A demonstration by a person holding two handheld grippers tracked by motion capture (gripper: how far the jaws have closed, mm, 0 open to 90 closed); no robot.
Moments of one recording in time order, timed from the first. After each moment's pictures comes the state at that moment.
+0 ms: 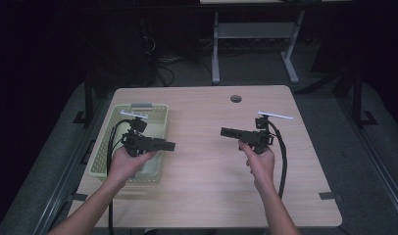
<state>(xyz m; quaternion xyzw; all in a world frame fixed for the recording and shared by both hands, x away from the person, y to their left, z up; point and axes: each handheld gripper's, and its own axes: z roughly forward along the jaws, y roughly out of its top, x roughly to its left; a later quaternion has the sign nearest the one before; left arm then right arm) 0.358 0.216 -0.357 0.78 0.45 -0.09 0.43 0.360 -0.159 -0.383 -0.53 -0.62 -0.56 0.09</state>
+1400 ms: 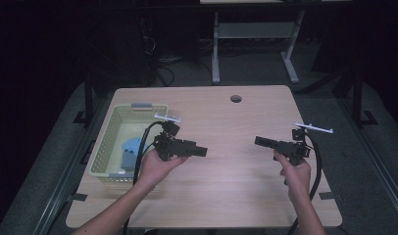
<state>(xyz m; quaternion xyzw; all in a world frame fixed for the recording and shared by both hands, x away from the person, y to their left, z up) 0.348 0.134 -0.361 0.79 0.39 -0.12 0.46 0.330 -0.251 -0.402 -0.58 -0.60 -0.55 0.07</state>
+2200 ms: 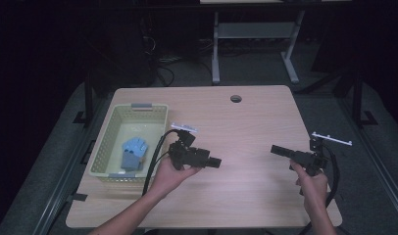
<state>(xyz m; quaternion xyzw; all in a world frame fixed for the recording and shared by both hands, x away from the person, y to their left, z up) 0.332 0.098 -0.380 0.81 0.35 -0.13 0.46 0.307 -0.292 -0.419 -0.60 -0.58 -0.54 0.06</state>
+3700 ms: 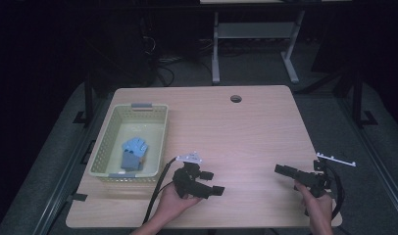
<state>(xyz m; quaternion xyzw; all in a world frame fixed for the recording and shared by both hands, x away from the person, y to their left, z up) 0.284 0.096 -0.437 0.82 0.30 -0.11 0.48 0.268 -0.303 -0.458 -0.60 -0.59 -0.54 0.07</state>
